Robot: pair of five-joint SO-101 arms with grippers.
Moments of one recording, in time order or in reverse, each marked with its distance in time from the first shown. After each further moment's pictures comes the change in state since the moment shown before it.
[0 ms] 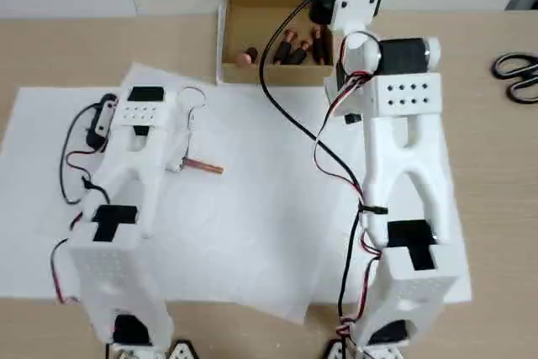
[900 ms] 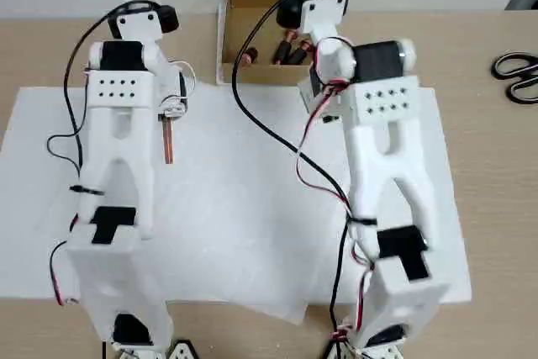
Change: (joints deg) left arm -0.3 -3.6 -31.0 23.6 -70.3; right arm -6.3 -4.4 0.0 0.0 0.0
